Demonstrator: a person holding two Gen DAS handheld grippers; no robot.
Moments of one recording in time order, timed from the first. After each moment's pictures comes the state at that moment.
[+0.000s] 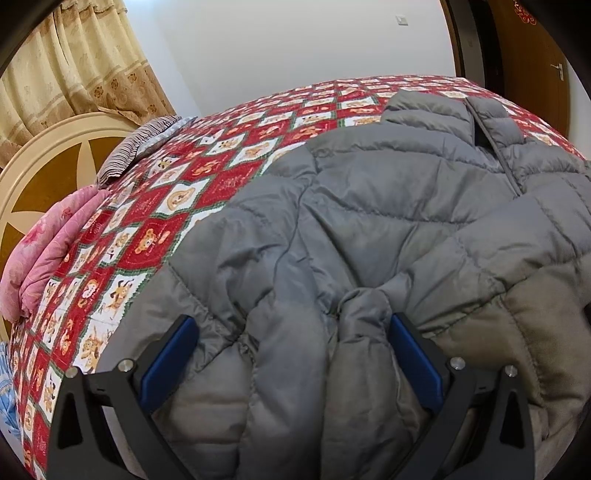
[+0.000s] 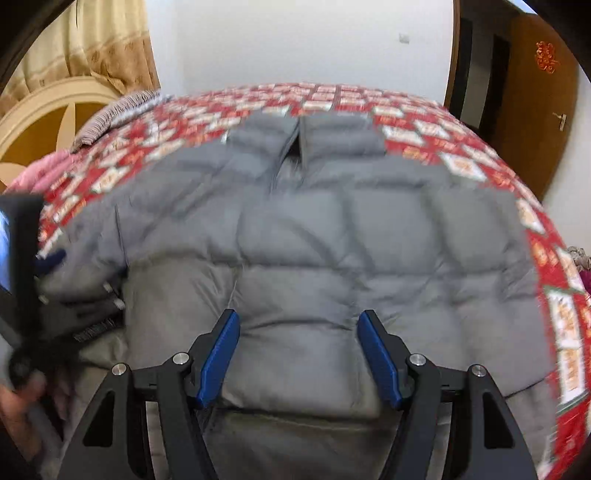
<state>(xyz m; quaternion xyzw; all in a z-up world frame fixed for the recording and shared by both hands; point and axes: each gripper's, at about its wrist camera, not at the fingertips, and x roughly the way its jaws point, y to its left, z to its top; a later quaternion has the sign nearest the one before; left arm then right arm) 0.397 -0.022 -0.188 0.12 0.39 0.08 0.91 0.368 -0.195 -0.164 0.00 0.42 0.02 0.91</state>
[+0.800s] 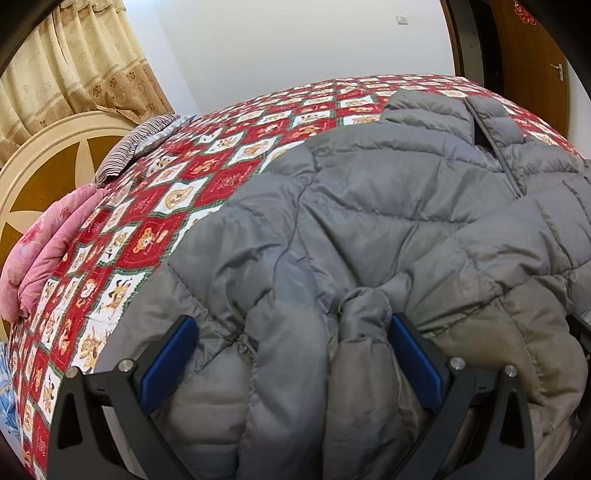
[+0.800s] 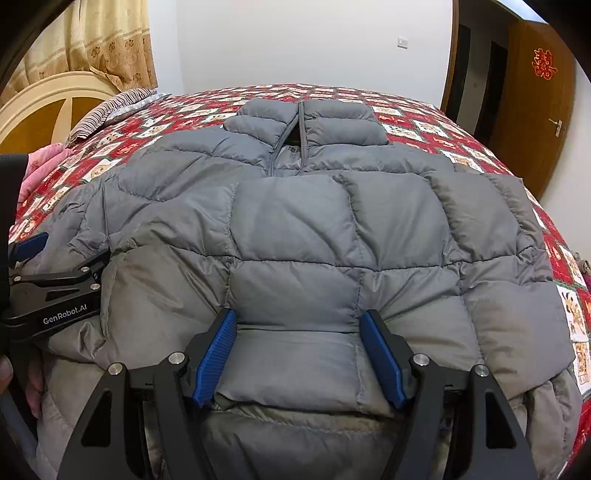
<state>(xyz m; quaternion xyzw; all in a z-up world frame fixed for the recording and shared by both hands) 0.398 -0.020 -0.187 0.12 0.40 0.07 0.91 0.370 -0.190 -0.180 -0.01 0.41 0.01 0.91</state>
